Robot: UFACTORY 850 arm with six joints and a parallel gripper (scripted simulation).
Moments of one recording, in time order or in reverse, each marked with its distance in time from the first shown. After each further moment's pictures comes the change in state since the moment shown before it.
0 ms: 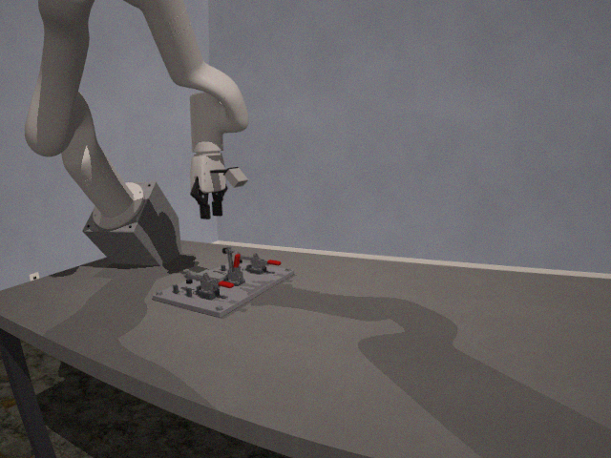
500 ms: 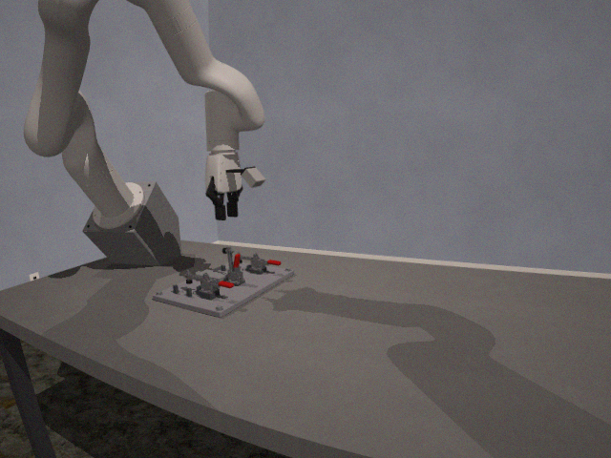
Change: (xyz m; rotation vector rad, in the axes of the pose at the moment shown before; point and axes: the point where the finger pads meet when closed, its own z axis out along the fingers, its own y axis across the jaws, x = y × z) arm 0.054 0.001 0.000 0.000 0.001 0.001
